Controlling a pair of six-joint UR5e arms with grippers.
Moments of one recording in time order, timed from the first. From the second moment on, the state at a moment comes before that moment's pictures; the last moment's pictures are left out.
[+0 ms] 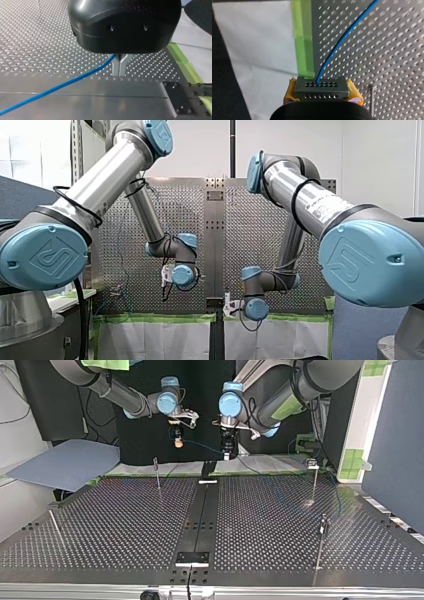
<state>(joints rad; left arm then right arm) -0.54 -2.26 -1.90 -2.26 -2.00 -1.56 2.18 -0.56 1.74 -0.84 1.76 1.63</state>
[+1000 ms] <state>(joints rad) -0.70 -2.53 -1.70 -2.30 -2.09 -1.56 2.00 -0.71 1.99 -0.92 1.65 1.64</state>
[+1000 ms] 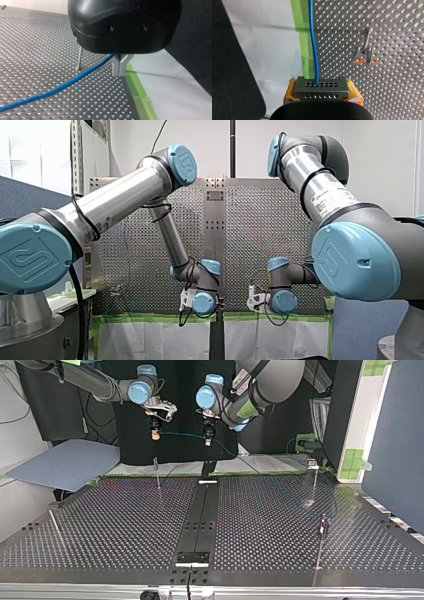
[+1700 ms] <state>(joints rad) -0.75 -2.59 -1.59 -2.30 -2.09 -1.65 1.86 -0.71 1.93 -0.95 1.55 1.57</state>
